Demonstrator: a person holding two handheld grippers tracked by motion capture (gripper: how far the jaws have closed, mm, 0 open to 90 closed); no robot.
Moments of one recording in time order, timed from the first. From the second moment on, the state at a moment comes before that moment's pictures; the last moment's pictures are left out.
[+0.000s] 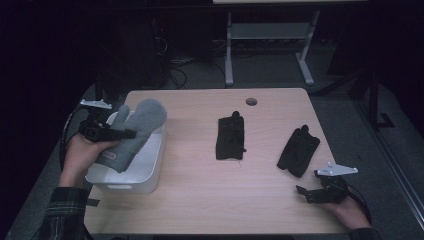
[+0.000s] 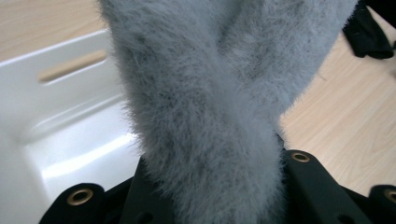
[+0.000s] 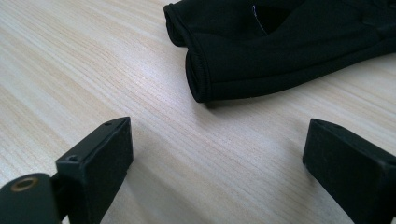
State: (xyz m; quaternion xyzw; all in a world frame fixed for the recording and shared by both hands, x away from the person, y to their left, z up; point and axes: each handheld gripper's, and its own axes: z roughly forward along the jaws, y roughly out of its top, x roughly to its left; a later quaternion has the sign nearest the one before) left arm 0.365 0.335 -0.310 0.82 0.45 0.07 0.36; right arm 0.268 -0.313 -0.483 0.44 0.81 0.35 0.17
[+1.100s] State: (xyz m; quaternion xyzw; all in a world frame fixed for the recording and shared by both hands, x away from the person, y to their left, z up) left arm 0.401 0.353 -0.411 0.81 0.53 0.02 0.26; right arm 0.268 -0.312 -0.483 0.44 0.81 0.35 0.17
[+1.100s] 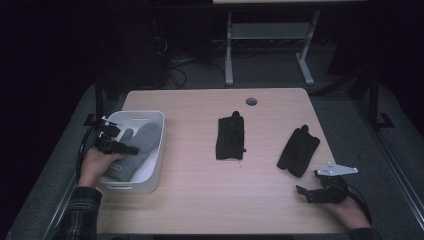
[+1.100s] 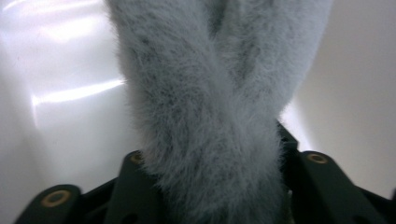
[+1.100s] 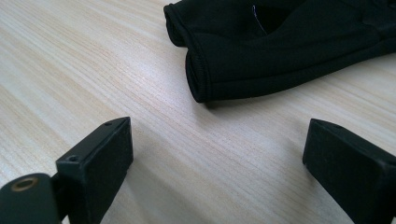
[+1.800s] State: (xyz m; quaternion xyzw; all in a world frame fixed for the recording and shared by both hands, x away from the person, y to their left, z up) left arm 0.388 0.359 -0.374 0.80 0.51 0.12 0.30; right arm 0.268 -0.312 -0.483 0.44 0.81 0.35 0.17
